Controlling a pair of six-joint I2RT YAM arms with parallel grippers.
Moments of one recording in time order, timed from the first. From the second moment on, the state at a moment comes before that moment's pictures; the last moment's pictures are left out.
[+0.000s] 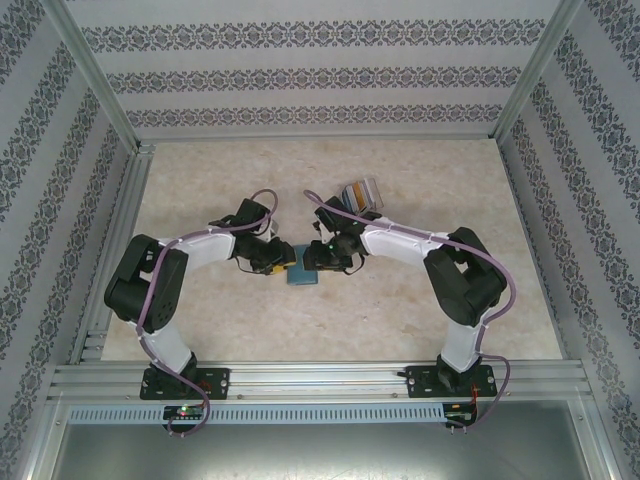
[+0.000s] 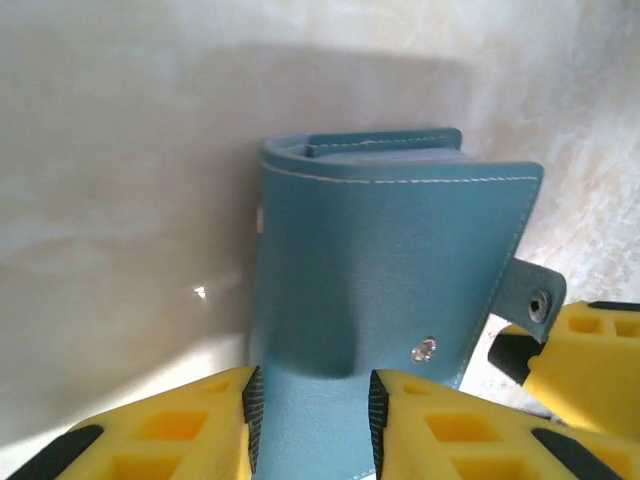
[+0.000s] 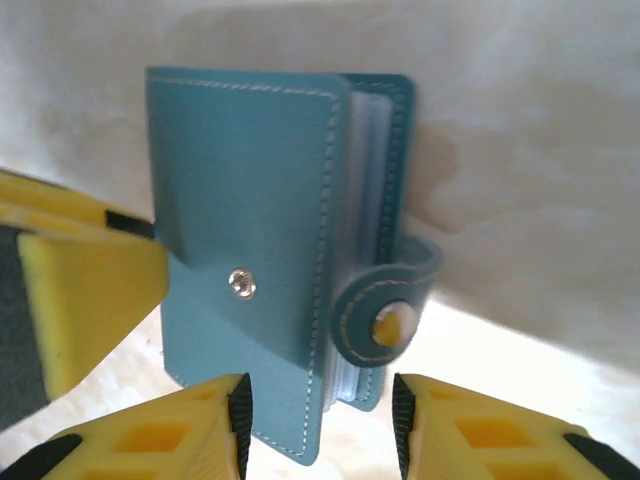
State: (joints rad) left arm -0.39 1.72 0.93 -0.33 0.52 -0.78; right arm 0.68 1.84 1.22 -0.58 -0.29 0.59
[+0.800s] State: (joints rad) left arm -0.41 1.69 0.88 -0.27 0.47 -0.85; right arm 0.69 1.94 1.45 -0.78 -0.12 0.47
